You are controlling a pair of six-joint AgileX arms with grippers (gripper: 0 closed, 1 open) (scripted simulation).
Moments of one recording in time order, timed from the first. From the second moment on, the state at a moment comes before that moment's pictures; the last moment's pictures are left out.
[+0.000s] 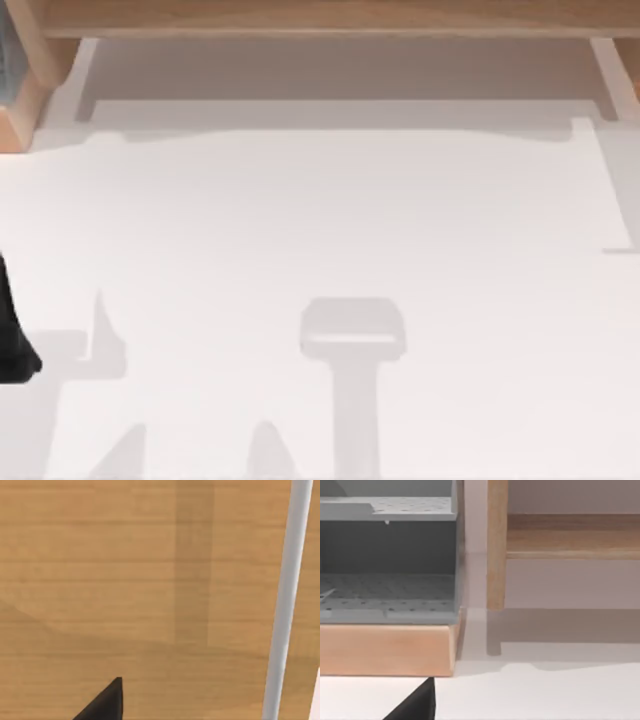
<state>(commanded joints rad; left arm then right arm) 0.00 0.00 0.00 0.00 0.00 0.00 -0.70 2.06 0.48 1.58 -0.67 -1.55</state>
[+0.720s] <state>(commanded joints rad) 0.00 0.00 0.00 0.00 0.00 0.00 -0.75 2.05 0.43 1.62 -0.71 -1.55</state>
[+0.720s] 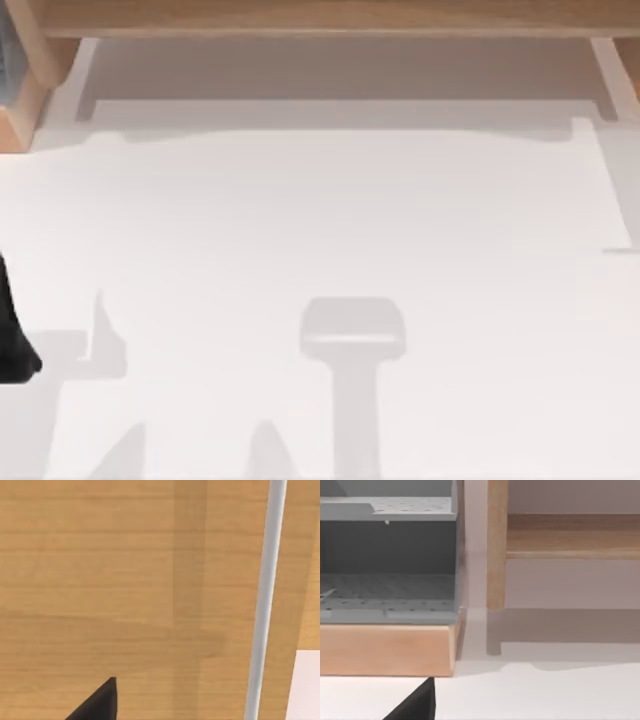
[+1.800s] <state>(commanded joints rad) 0.00 0.00 0.00 0.00 0.00 0.00 -0.84 2.20 1.83 0.04 -0.11 -1.04</state>
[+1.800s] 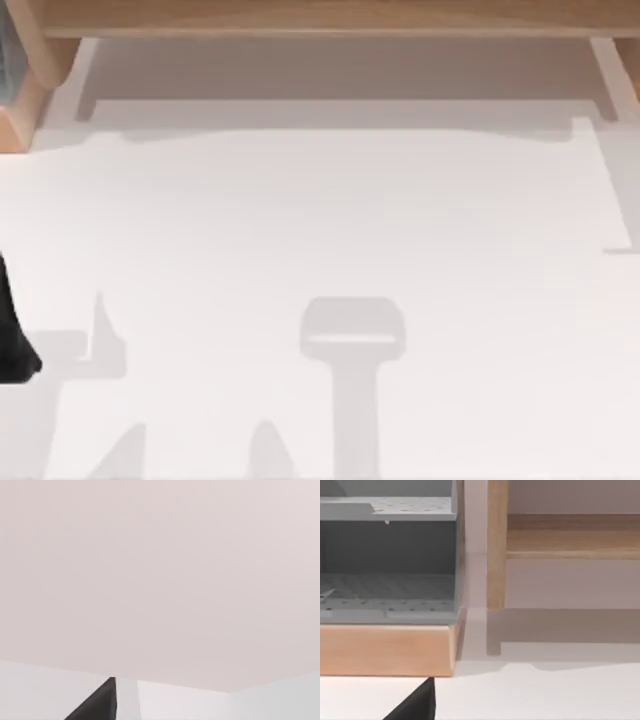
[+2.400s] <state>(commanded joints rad) 0.00 0.00 0.00 0.00 0.00 0.00 -0.47 2.32 2.30 -1.10 -0.05 -0.52</state>
